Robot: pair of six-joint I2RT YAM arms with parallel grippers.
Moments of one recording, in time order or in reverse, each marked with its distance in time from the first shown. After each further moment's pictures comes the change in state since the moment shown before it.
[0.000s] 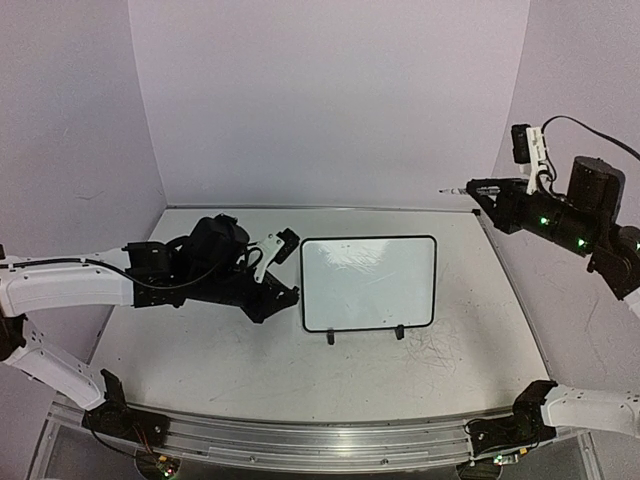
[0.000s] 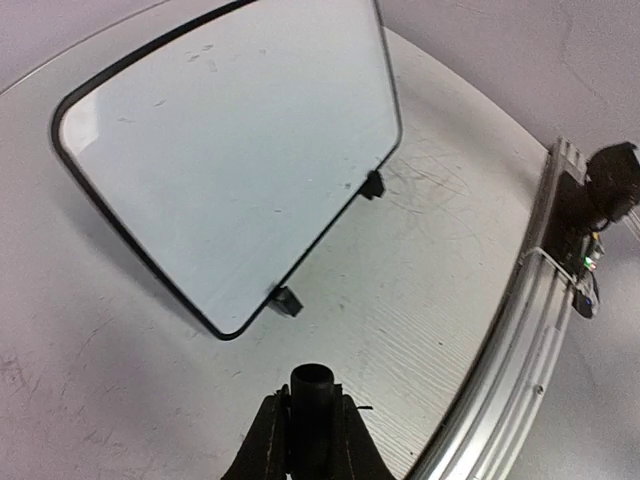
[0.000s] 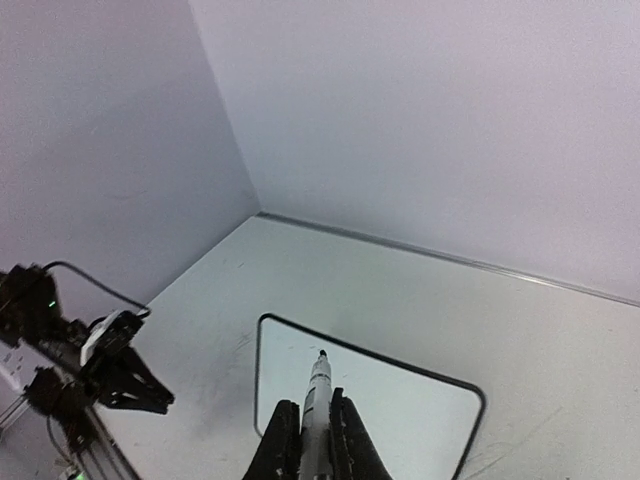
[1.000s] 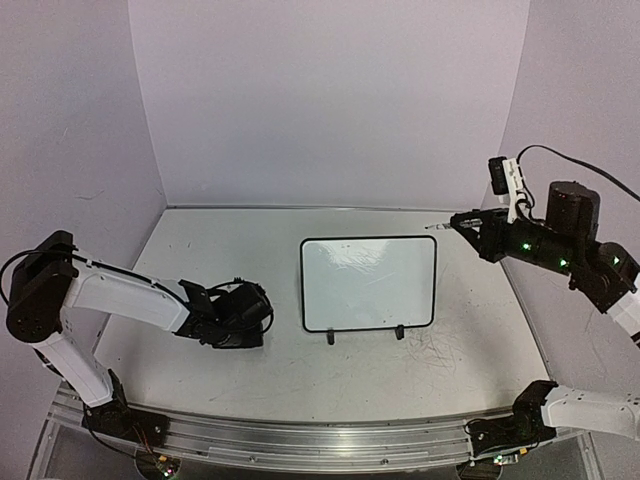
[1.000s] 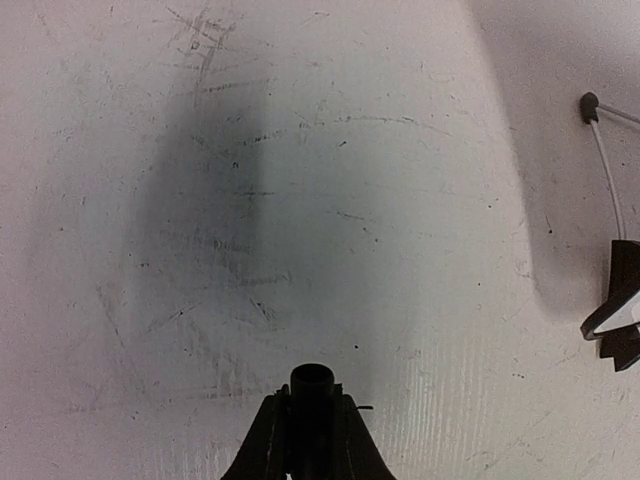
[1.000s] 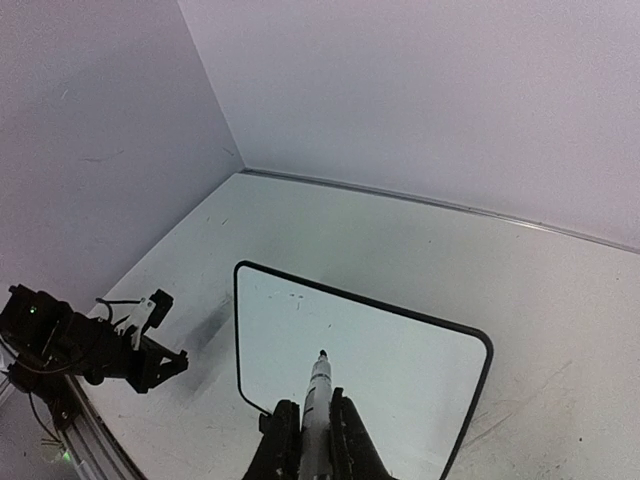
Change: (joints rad) left arm 0.008 0.266 -0.207 -0.035 -0.526 -0.807; right arm 0.000 -0.035 -0.158 0.026 -0.015 0.016
